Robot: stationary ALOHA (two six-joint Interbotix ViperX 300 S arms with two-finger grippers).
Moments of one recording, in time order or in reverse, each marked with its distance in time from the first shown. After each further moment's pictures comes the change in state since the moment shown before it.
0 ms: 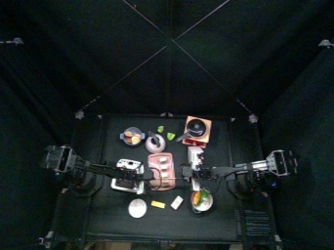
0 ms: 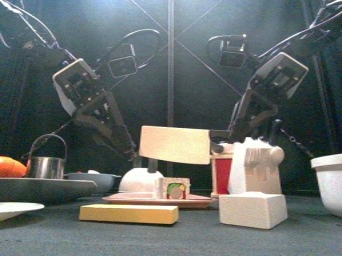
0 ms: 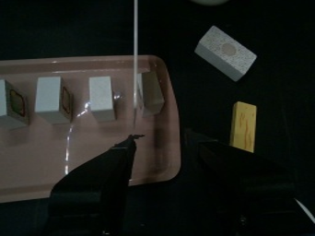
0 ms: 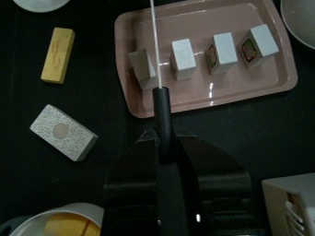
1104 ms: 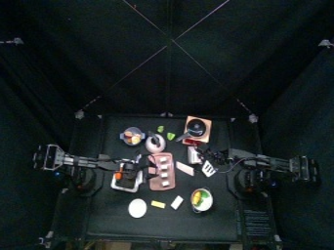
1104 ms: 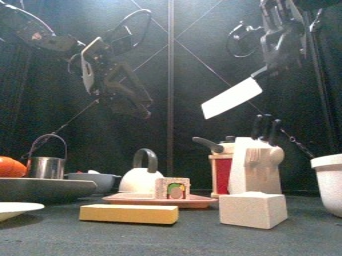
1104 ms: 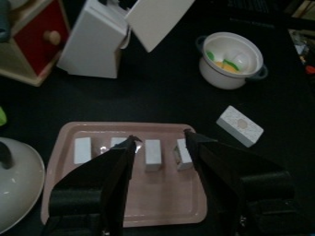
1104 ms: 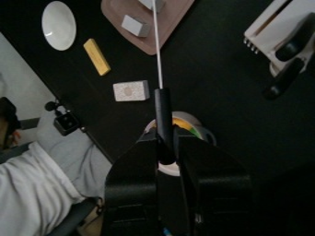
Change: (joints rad) left arm 0.186 -0.140 -0.034 0.025 -0.081 0.005; right arm -0.215 -0.273 -0.403 0.351 1.031 0.466
